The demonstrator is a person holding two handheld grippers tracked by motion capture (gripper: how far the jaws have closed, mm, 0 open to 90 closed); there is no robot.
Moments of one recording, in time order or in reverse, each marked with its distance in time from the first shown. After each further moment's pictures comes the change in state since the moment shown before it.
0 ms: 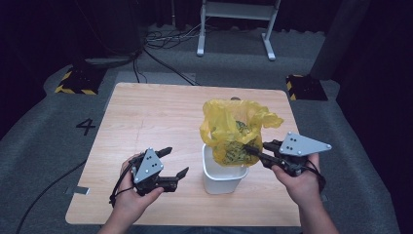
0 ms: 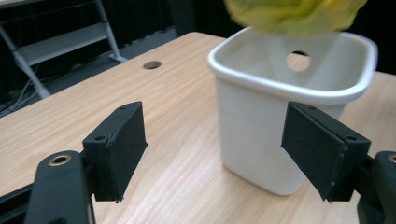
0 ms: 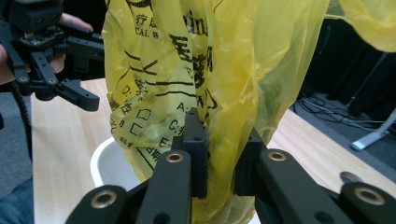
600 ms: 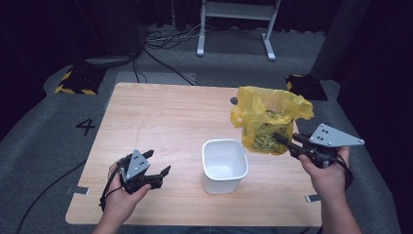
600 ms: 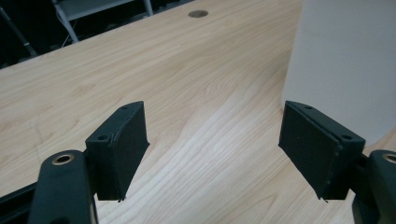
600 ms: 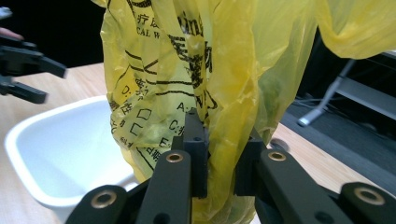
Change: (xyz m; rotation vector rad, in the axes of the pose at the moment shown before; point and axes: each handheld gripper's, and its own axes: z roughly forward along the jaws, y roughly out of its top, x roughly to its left) left arm 0.032 -0.047 -0.004 0.126 0.128 -0.072; right arm -0.046 -0.018 -0.045 0.032 -0.185 0.049
